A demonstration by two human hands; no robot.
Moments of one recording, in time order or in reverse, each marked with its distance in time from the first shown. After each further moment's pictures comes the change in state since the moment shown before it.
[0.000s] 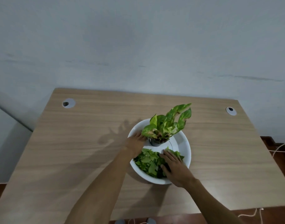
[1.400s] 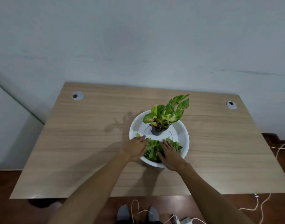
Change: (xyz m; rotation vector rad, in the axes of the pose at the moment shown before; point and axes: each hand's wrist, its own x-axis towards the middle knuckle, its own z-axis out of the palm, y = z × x) left_hand 0.013 -0.061 -0.032 -0.062 0.114 0.136; right_hand 0.092 -0.050 -0.067 -0.039 0.031 0.196
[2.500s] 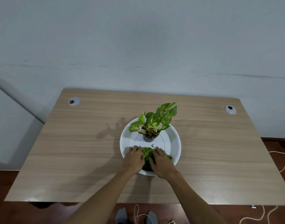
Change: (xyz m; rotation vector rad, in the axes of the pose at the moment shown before) left_hand -0.048 0.011 0.091 -0.573 0.022 -0.402; right_hand -0.015 -0.057 0.083 -0.013 0.011 0.025
